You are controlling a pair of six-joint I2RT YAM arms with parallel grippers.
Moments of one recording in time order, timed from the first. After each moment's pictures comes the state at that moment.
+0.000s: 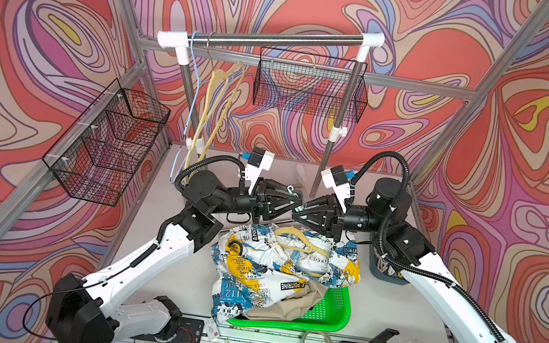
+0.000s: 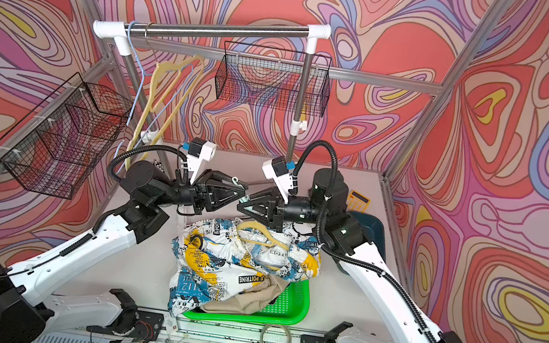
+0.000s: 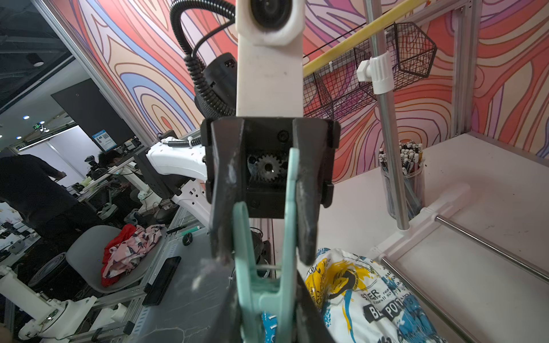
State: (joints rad) left arm -0.57 1.17 1.00 0.57 0.93 -0.77; right arm 0.59 1.21 1.26 -0.17 -0.99 0.27
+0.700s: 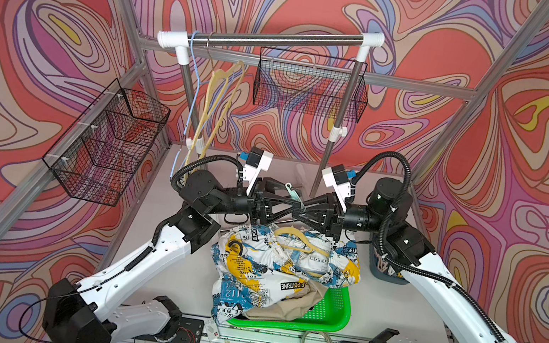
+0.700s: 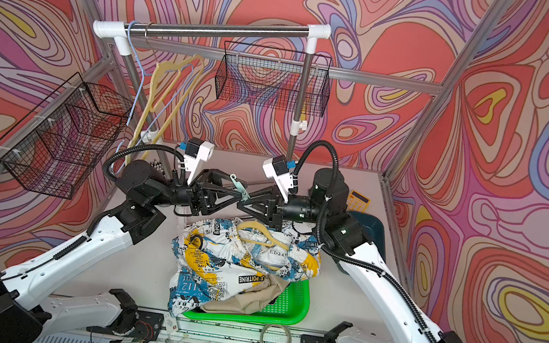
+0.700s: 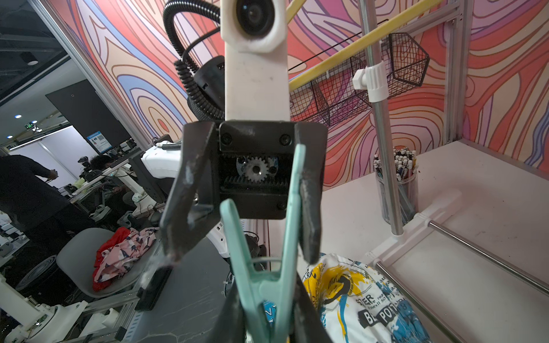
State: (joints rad) left arm -0.57 1.14 1.02 0.52 0.93 -0.74; right arm 0.59 1.20 1.26 -0.15 -0.97 0.27
